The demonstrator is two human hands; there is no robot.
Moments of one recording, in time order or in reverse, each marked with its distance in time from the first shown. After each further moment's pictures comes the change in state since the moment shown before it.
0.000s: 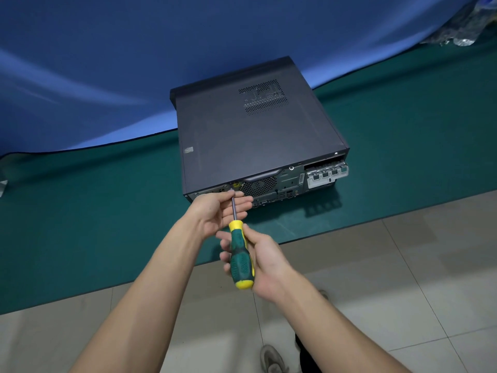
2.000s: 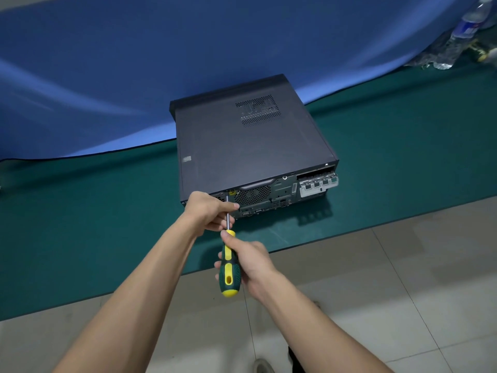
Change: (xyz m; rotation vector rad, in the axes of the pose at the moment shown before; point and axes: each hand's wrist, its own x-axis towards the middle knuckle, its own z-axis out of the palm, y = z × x) left_hand 0.003 0.010 -0.008 0.638 0.213 0.171; right_hand 0.014 0.009 0.001 -0.241 0.194 -0.170
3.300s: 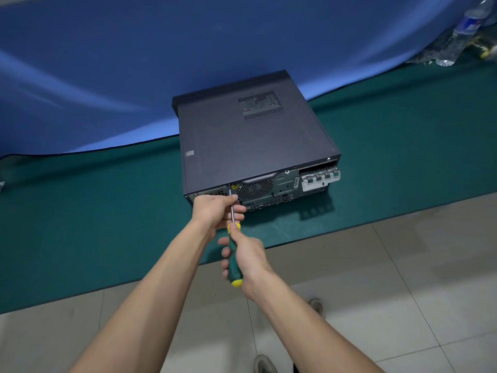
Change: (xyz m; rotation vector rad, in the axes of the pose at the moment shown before) left_hand -0.015 -0.011 0.018 -0.378 0.022 0.005; right_hand 0.000 0.011 0.007 0.050 0.067 0.071
